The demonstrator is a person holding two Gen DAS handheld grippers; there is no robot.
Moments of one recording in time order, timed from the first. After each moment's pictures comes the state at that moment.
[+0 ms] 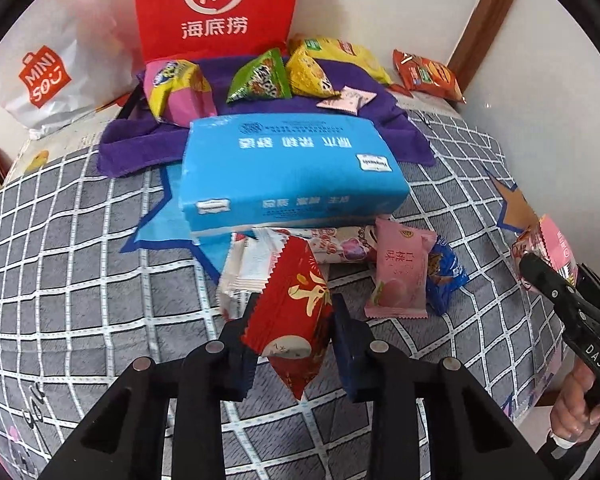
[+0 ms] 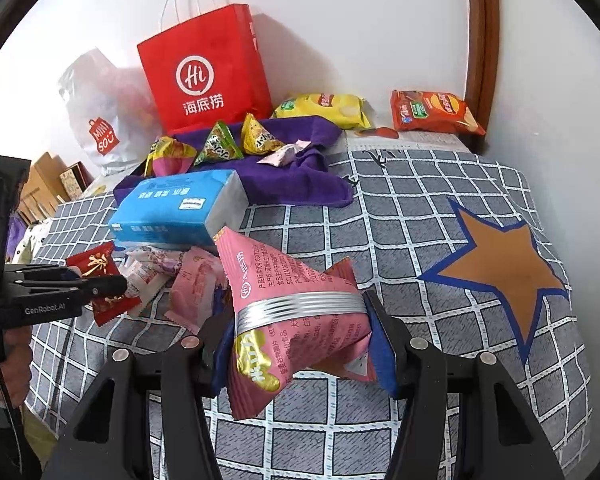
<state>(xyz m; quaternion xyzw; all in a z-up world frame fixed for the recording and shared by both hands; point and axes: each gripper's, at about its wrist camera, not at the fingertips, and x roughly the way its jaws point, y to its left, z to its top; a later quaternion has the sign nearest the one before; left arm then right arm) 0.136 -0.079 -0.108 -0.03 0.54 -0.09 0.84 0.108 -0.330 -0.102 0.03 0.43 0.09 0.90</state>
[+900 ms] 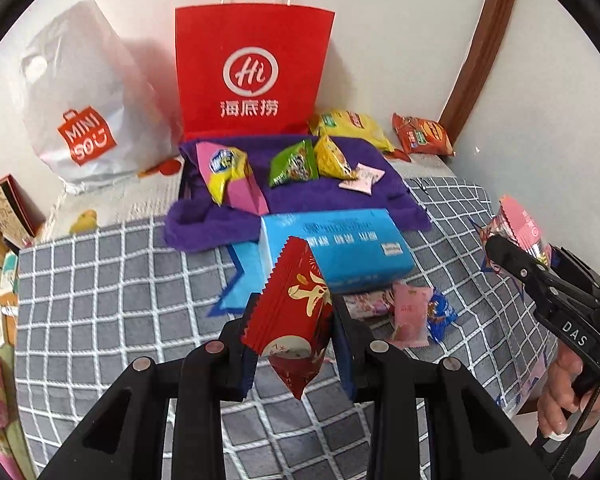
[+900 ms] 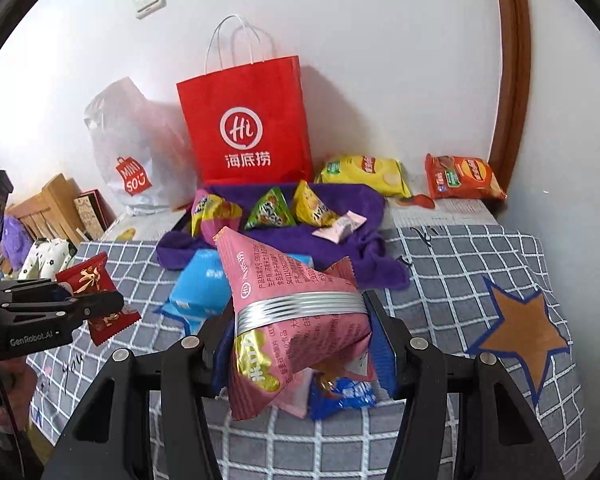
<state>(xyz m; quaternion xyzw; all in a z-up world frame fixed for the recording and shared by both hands) 0.141 -0.017 -0.028 -0.02 0.47 -0.11 0.87 0.131 -0.249 -0.028 0.02 0.37 0.09 0.92</state>
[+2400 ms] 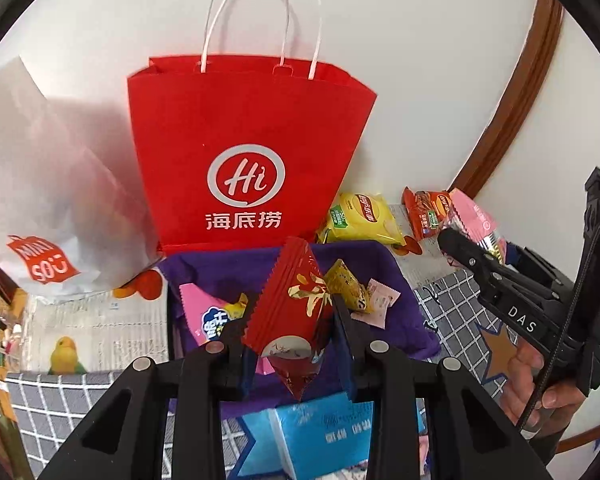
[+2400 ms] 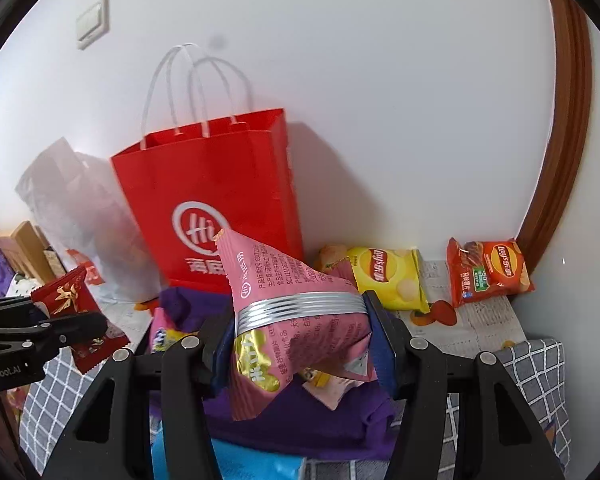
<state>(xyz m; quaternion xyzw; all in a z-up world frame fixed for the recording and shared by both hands) 0.318 -0.008 0.007 -0.05 0.44 -0.14 0.88 0.328 -0.223 0.004 0.02 0.34 0.07 0.94</state>
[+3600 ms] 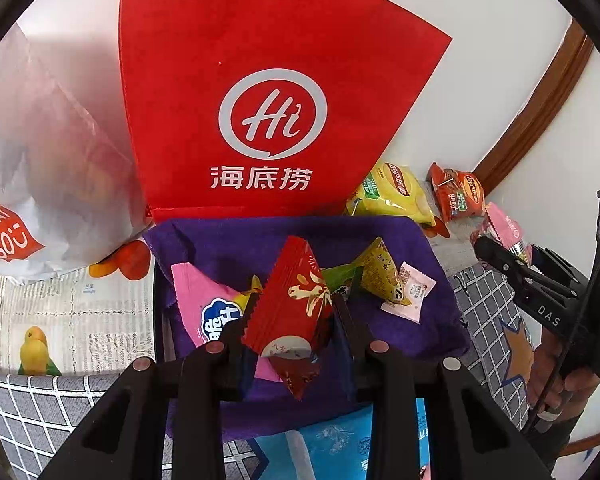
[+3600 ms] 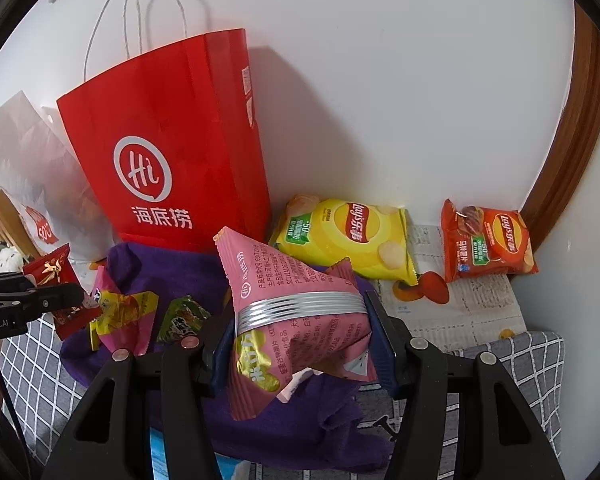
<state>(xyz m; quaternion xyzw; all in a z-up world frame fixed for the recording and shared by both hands) 0.357 0.003 -0.058 -0.07 0.49 -0.13 0.86 0.366 -0.251 -0.052 -0.02 0.41 0.06 0.91</state>
